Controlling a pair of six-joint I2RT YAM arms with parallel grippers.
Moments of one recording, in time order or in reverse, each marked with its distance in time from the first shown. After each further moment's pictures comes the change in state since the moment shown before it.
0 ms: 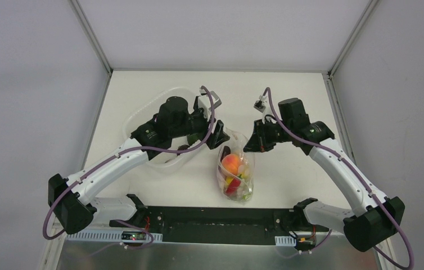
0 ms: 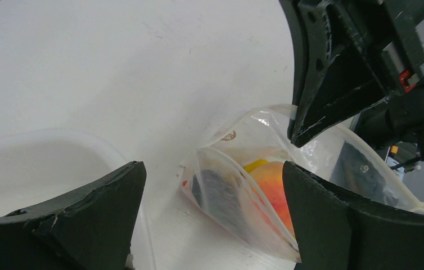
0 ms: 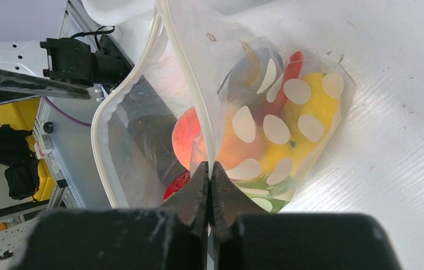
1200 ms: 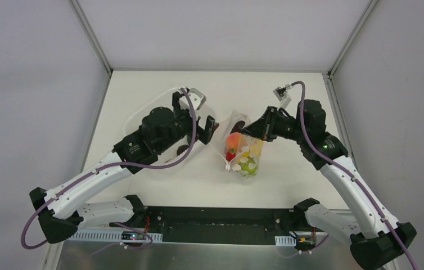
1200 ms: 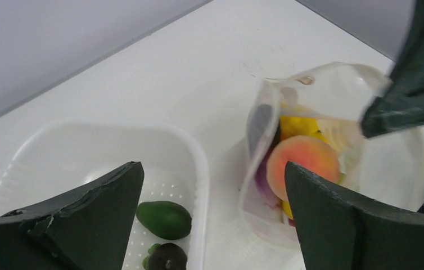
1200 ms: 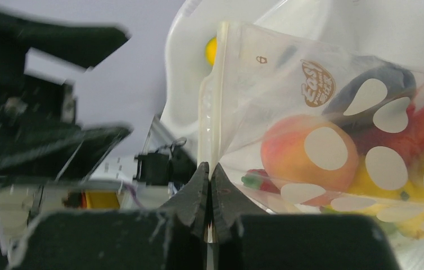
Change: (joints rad) left arm -0.161 -0.159 0.023 -0.026 -0.508 0.077; right arm -0.010 -0.200 -0.121 0.427 0.102 0.509
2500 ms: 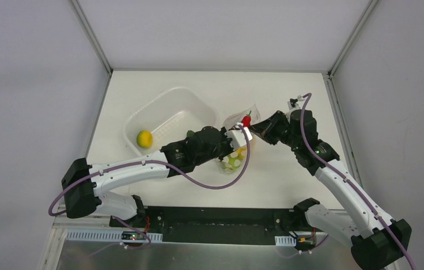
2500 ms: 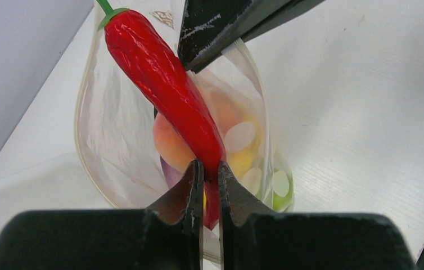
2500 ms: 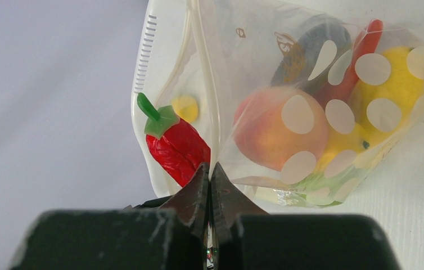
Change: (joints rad) left arm -0.186 0.283 -0.119 0.208 0.015 0.271; right arm 0.000 -0.005 -0.138 0.045 0.339 0.323
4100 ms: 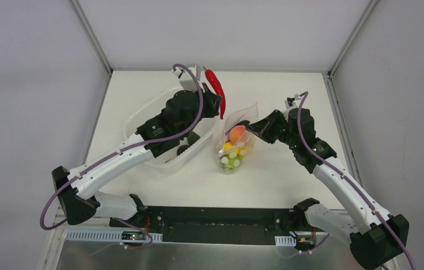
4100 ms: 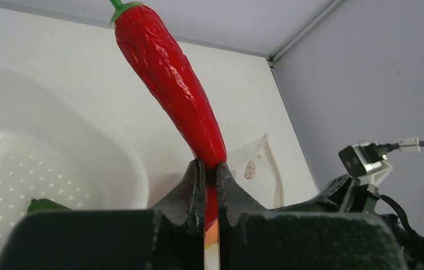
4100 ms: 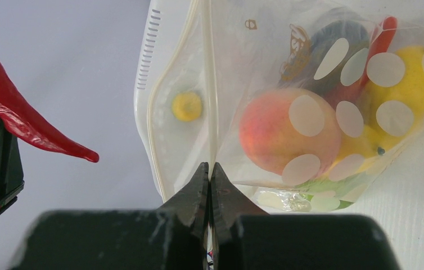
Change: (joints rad) left arm 0.217 -0.067 0.299 -0.158 -0.274 -0.876; right arm 0.000 0.032 -0.002 0.037 -0.031 0.002
